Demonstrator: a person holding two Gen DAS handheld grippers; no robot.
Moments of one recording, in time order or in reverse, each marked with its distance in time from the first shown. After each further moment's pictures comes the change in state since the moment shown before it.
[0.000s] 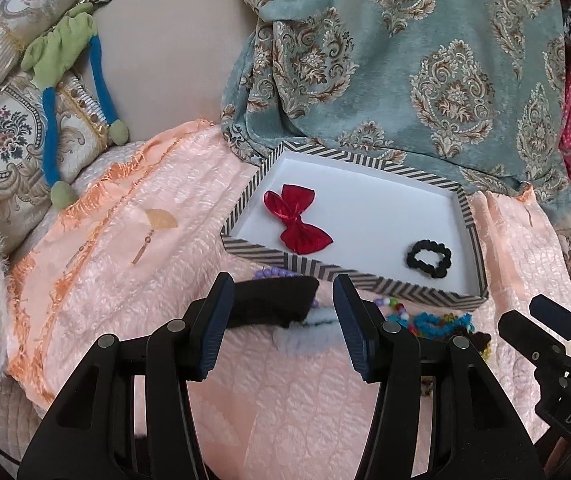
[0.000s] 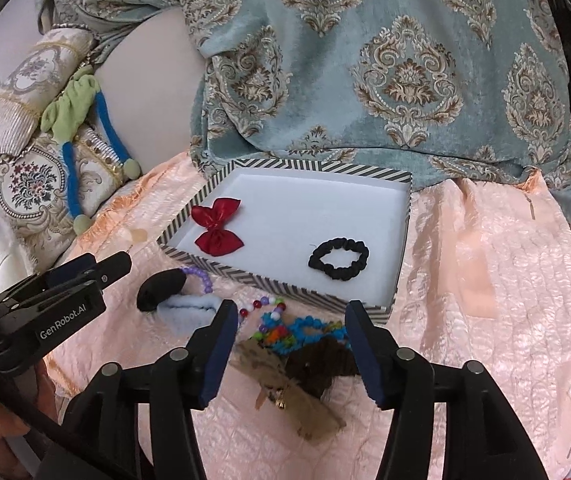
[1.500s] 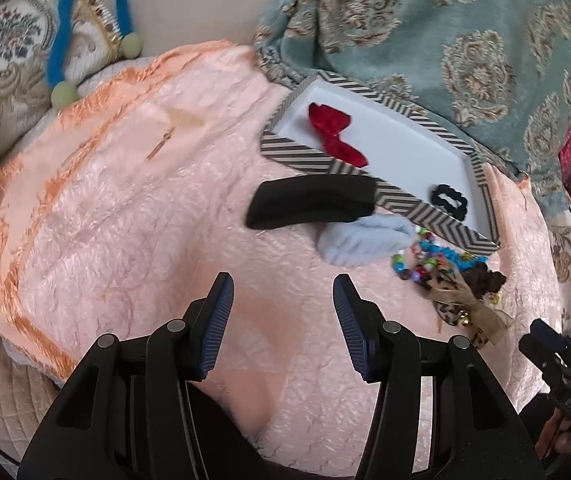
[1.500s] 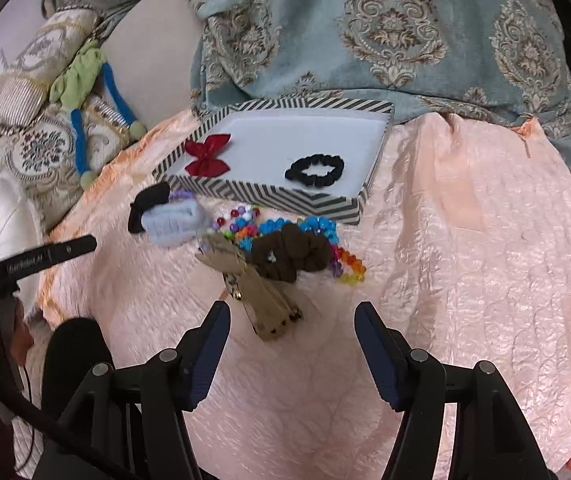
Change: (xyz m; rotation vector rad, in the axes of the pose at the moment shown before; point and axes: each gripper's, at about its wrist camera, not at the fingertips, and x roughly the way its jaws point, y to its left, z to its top) left arm 0.018 0.067 -0.059 -0.158 0.194 -0.099; right arm -0.006 -0.044 -0.071 -0.013 0.106 0.062
